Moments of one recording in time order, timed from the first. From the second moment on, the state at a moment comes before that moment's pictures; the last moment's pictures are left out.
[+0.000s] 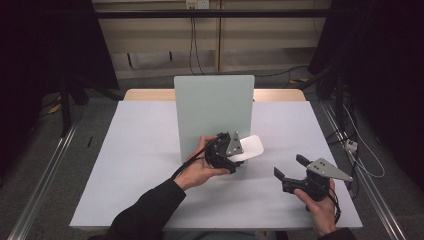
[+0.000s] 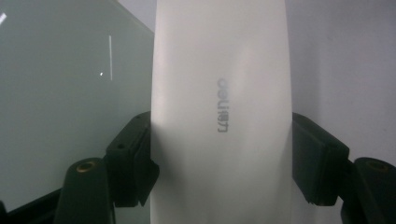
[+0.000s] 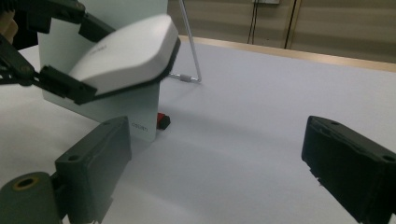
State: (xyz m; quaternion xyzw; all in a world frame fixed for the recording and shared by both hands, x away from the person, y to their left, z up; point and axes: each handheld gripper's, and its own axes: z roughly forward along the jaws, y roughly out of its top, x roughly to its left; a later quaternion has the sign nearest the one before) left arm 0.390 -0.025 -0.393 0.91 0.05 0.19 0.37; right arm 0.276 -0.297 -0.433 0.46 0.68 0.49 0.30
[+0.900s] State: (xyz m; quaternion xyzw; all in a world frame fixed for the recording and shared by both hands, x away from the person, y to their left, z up) left arm 0.390 0.000 -0.408 0.93 0.05 0.14 0.33; right arm 0.275 -0.296 -0.433 0.46 0.68 0.49 0.30
